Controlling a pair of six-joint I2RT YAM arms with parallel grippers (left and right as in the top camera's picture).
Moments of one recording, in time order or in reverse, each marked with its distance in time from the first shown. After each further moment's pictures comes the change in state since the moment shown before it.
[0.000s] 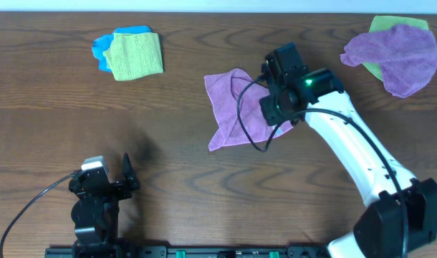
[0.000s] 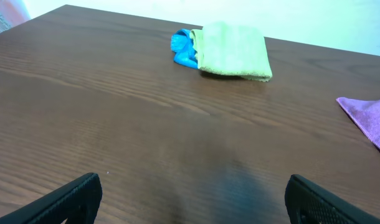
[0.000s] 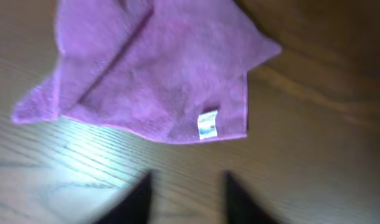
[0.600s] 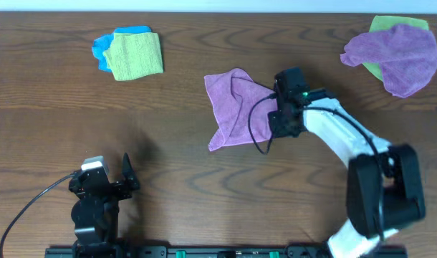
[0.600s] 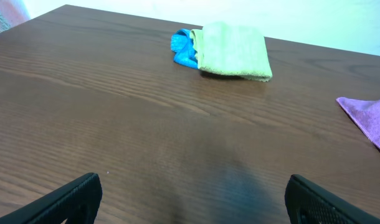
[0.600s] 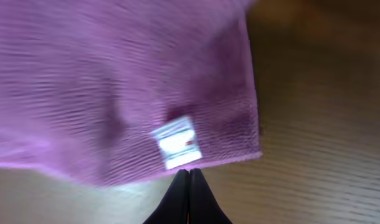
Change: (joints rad) left arm 0.000 0.000 0.000 0.000 0.000 0.000; right arm -0.111 0.144 -0.243 0.288 -0.046 0.052
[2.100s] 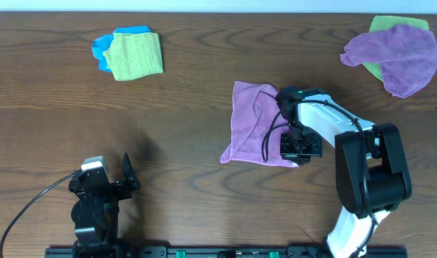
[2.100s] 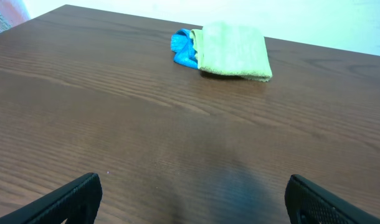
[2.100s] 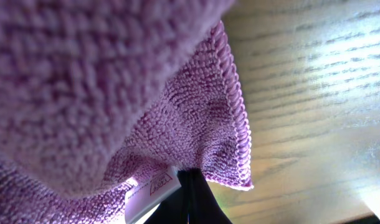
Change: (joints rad) left arm 0.000 0.000 0.000 0.000 0.000 0.000; right arm -0.023 0.135 0.014 -0.382 0.106 0.323
